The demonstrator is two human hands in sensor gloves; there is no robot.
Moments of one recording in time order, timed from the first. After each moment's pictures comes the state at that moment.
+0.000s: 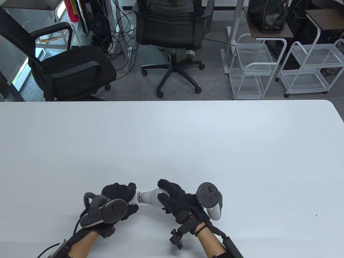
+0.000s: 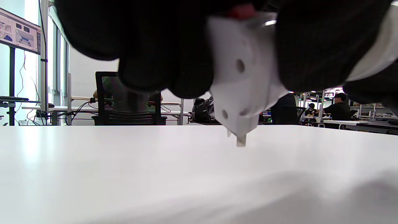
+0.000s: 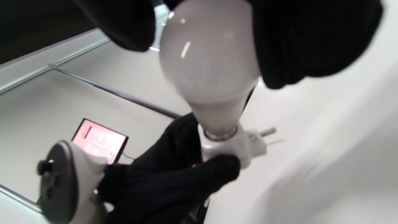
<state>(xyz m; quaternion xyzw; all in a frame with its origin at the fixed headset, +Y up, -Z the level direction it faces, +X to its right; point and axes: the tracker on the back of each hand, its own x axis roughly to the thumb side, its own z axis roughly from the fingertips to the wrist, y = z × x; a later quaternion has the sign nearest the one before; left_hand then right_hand) -0.207 -0.687 -0.255 0.09 -0.25 0.05 0.96 0.046 -0.715 -0.274 0.23 0.08 0.74 0.63</state>
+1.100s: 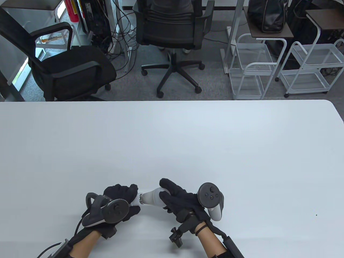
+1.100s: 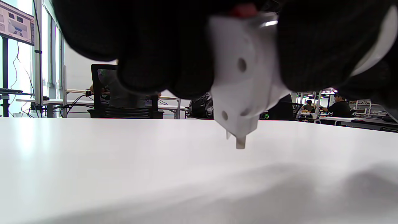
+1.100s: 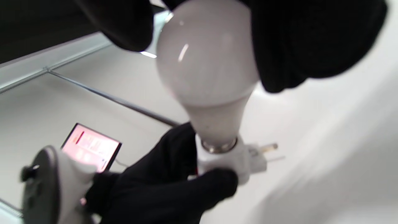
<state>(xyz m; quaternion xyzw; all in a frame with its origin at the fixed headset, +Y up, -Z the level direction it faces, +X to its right) -0.202 -0.691 -0.255 0.07 -0.25 0.05 0.96 0.048 -0.719 -0.276 0.22 0.08 0.75 0.62</state>
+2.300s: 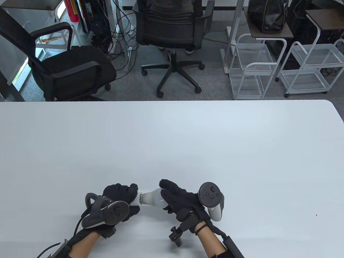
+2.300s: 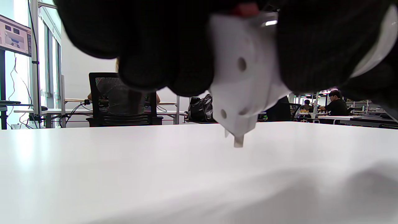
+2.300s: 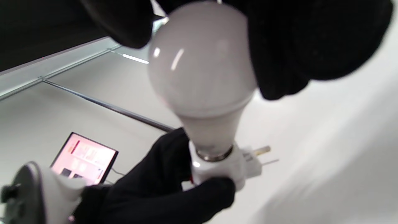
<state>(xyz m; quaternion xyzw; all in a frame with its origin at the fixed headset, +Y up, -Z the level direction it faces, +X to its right) -0.201 -0.689 -0.252 0.09 -0.26 0.04 0.96 0.051 -0.721 -0.278 0.21 0.07 0.74 0.63</state>
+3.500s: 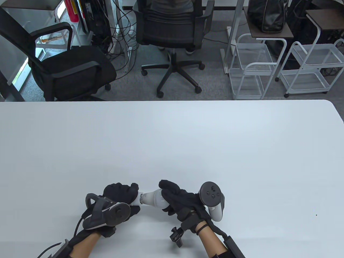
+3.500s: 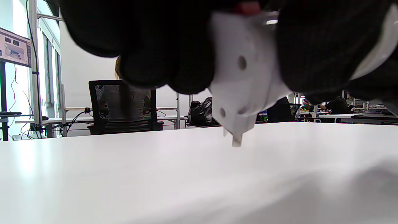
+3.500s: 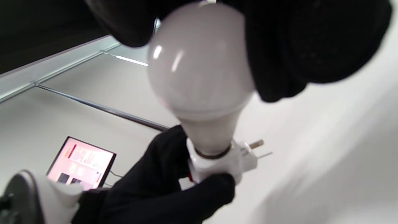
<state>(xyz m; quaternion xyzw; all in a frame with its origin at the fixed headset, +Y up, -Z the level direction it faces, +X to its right) -0.198 -0.687 -0.250 0.10 -0.26 0.02 0.96 0.053 -0.721 -0.277 0.19 0.08 0.74 0.64</state>
